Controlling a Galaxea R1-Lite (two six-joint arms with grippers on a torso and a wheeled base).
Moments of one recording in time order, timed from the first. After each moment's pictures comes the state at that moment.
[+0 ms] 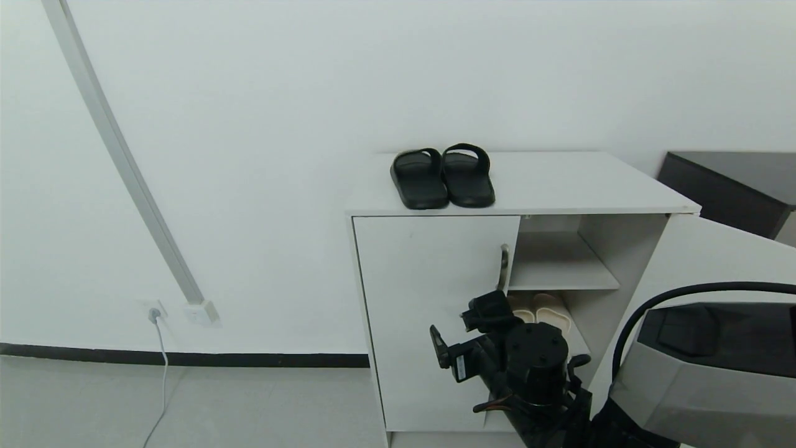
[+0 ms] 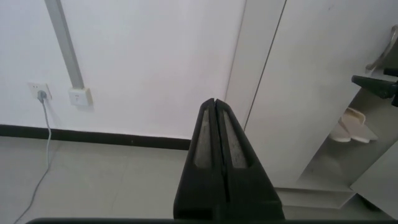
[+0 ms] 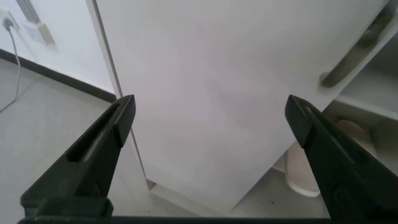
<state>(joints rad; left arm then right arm) 0.00 0.00 0.00 0.00 0.05 -0.09 0.85 2.22 -0.69 -1.43 -0.48 -0.01</state>
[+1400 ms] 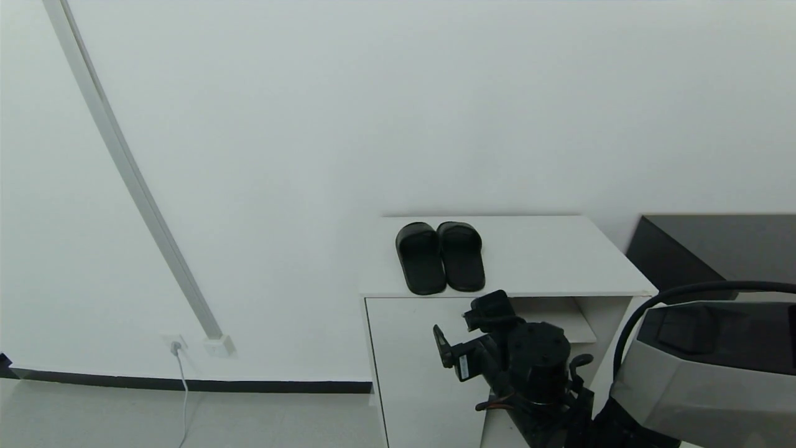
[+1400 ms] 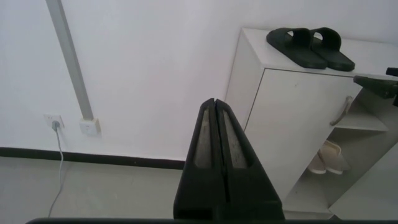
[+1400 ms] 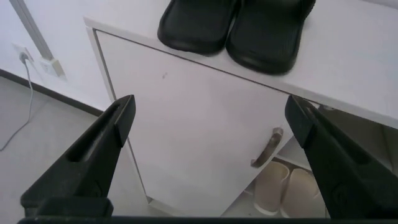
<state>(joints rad) 0.00 0.00 0.00 0.00 0.05 -0.09 0.84 2.23 -0.68 -1.44 -0.48 -0.03</state>
